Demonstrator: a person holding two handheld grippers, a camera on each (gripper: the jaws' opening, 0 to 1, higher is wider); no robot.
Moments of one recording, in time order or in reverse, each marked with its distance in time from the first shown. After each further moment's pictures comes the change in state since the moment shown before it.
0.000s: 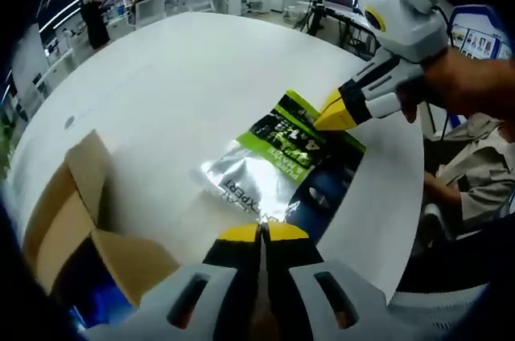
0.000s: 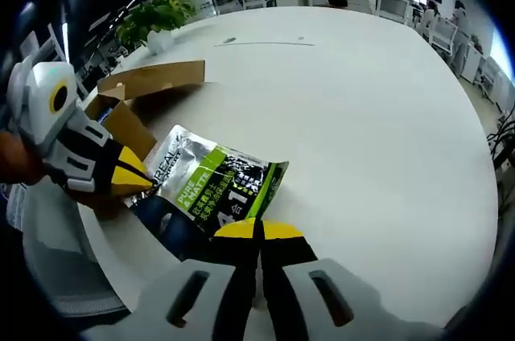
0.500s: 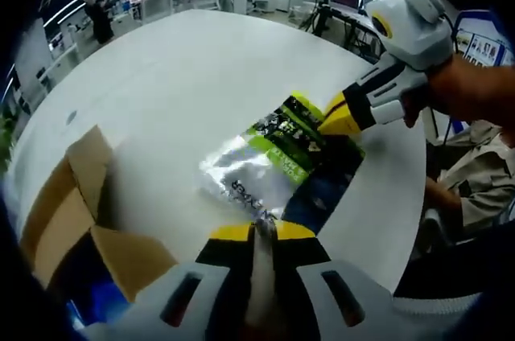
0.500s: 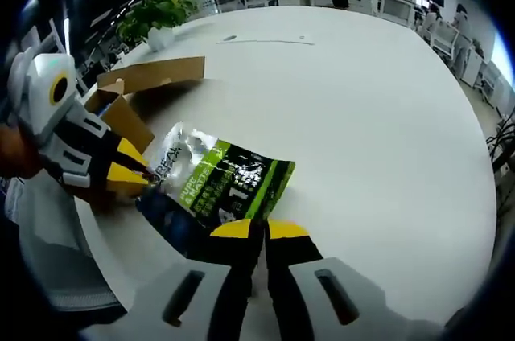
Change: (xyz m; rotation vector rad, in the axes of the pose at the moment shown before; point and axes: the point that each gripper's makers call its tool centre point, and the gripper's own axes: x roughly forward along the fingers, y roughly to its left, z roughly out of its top) left arm 0.000 0.000 0.003 -0.037 -0.007 0.018; right arm -0.002 -0.007 -0.004 -0.017 -0.004 -0.011
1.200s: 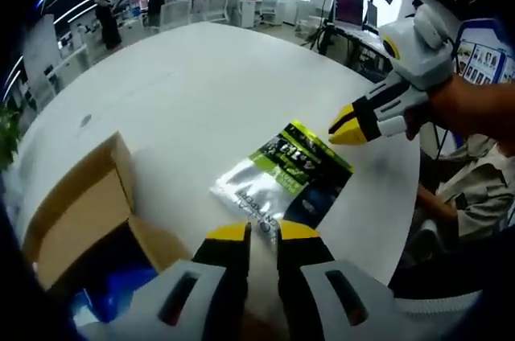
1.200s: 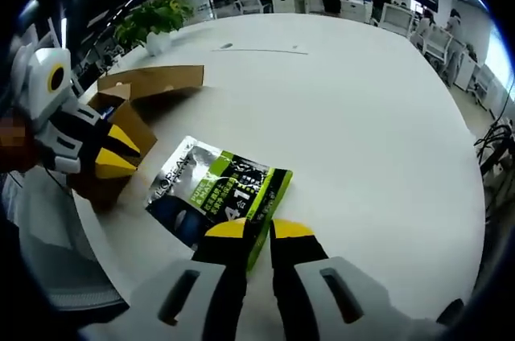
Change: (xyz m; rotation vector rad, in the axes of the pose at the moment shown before) left arm -0.032 0.003 0.007 -0.019 -0.068 0.015; right arm -0.023 0.004 0.004 -0.006 -0.027 -0.043
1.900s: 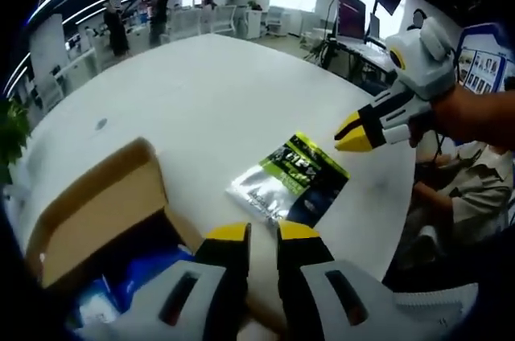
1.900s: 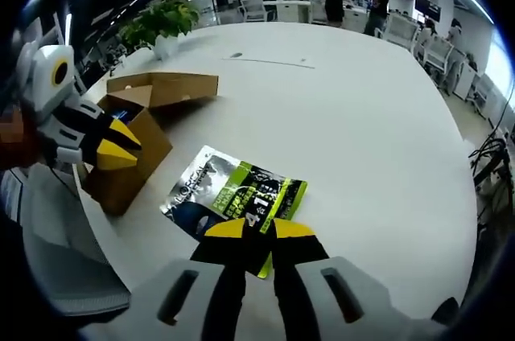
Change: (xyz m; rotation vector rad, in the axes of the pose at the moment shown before) left arm -0.031 0.008 0.004 -0.021 -0.064 0.023; right arm -0.016 0.022 0.013 -0.035 -0.024 -0.003
